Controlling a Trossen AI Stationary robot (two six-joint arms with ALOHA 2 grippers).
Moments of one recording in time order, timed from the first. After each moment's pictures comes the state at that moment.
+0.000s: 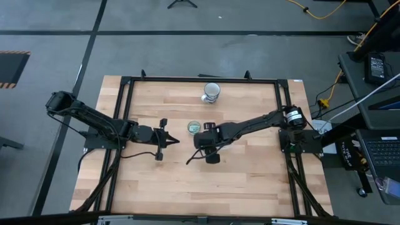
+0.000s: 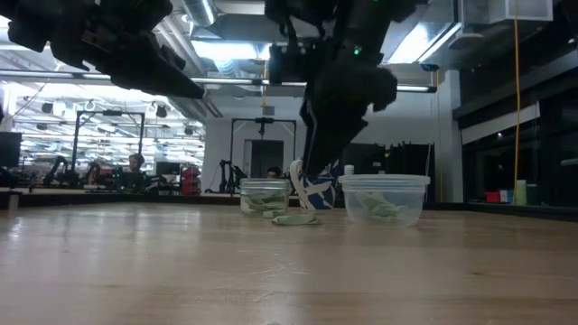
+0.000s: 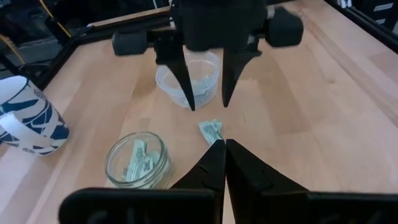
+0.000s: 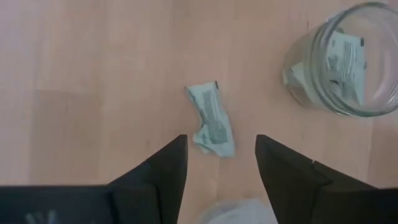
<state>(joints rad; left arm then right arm) -0.26 1.08 0.42 0.23 -0.29 0.04 0.15 2.01 1.49 -0.71 0.16 0.02</state>
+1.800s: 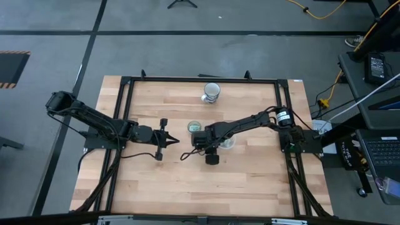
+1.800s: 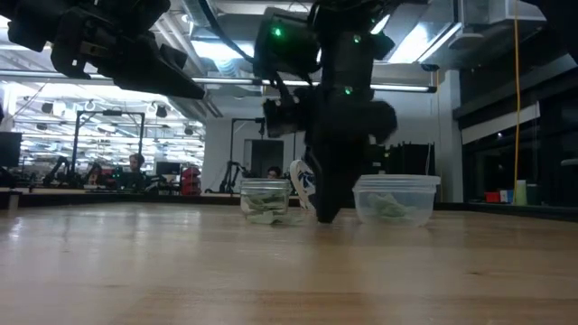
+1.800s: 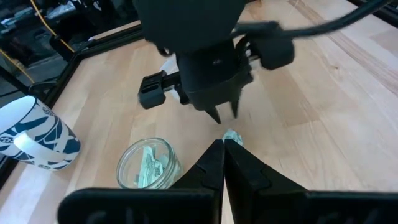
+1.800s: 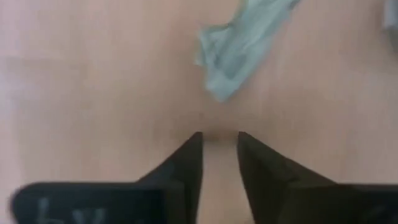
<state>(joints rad) -0.26 1.08 0.42 0.23 -0.30 0.15 0.10 2.13 1.53 -0.78 -0.04 0.06</state>
